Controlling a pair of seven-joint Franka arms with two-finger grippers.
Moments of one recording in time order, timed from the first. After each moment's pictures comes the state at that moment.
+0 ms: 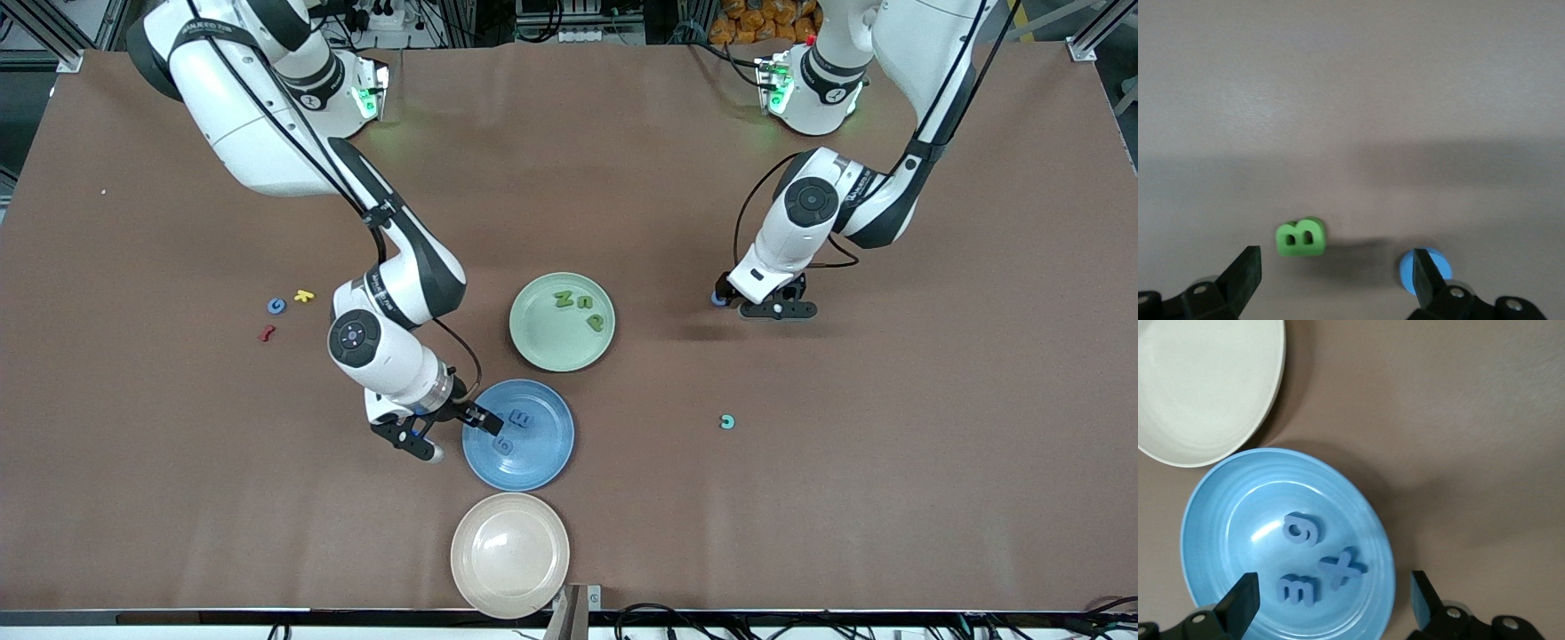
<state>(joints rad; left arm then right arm) -0.13 0.31 -0.25 -2.38 0.29 2.69 -0.59 0.24 0.83 0.24 -1.41 0.00 2.44 0.85</state>
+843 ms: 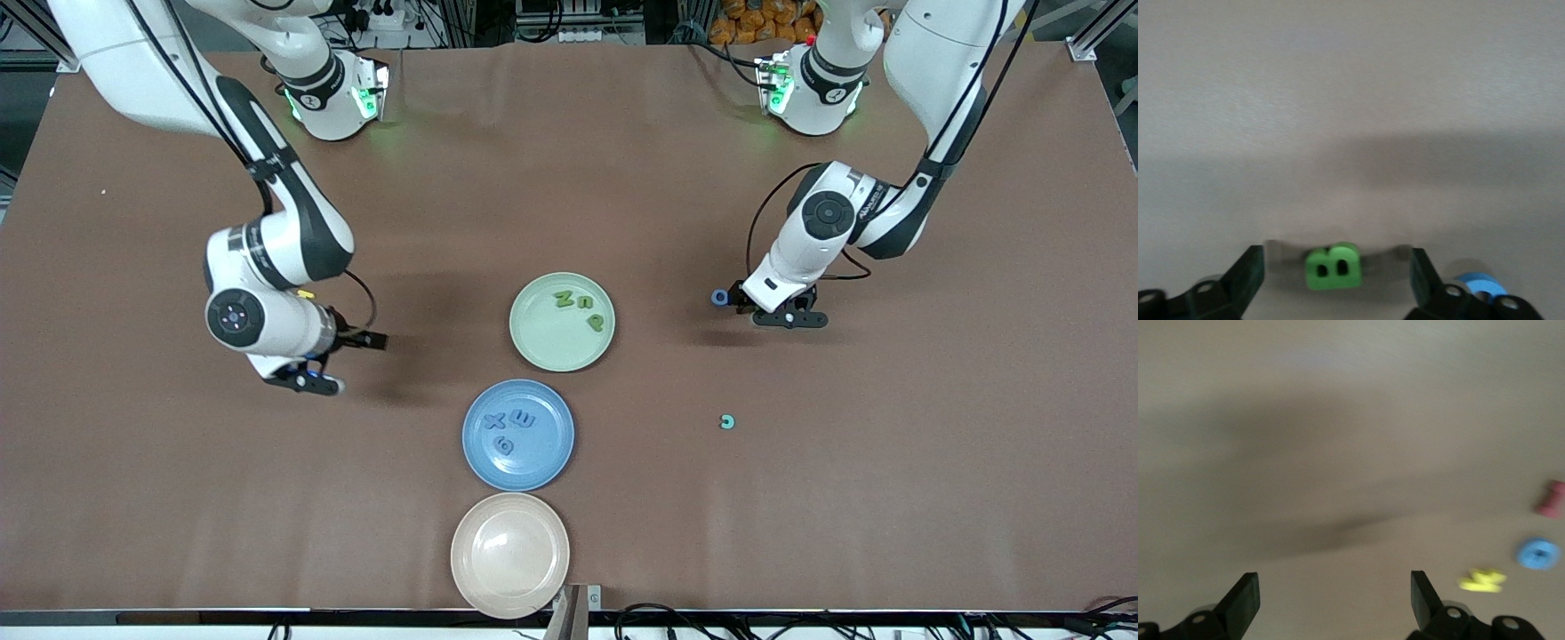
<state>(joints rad) -0.05 0.37 -0.26 -2.38 0.34 2.76 -0.54 -0.06 0.45 0.28 -1.95 -0.12 2.13 0.46</state>
